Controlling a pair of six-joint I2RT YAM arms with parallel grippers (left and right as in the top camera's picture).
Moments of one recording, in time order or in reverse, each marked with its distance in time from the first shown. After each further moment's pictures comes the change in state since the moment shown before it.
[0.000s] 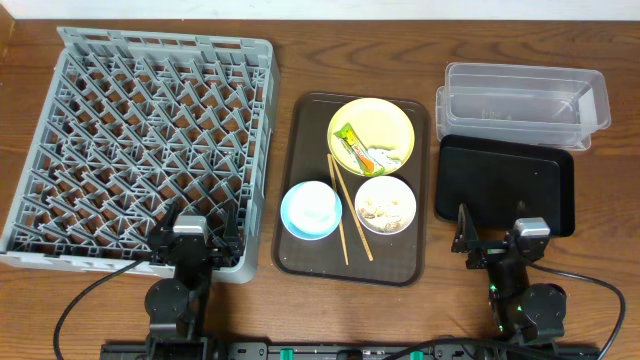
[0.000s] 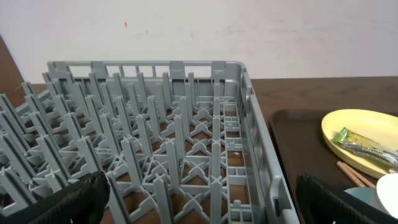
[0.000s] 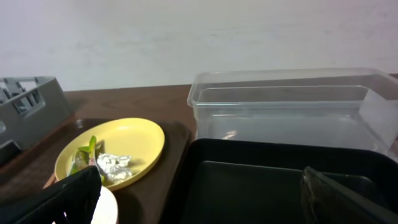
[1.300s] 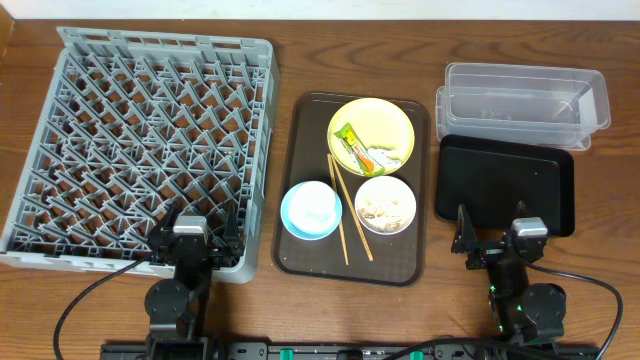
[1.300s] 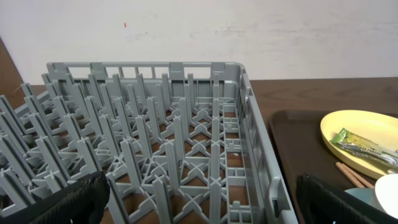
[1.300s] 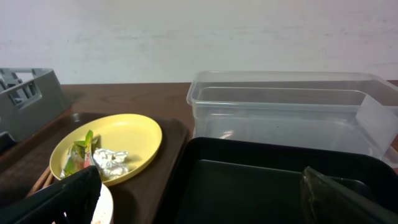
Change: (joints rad) left arm 0.000 -0.008 0.000 0.000 0.003 0.000; right arm 0.000 0.000 0.000 -0.007 -0.004 -0.053
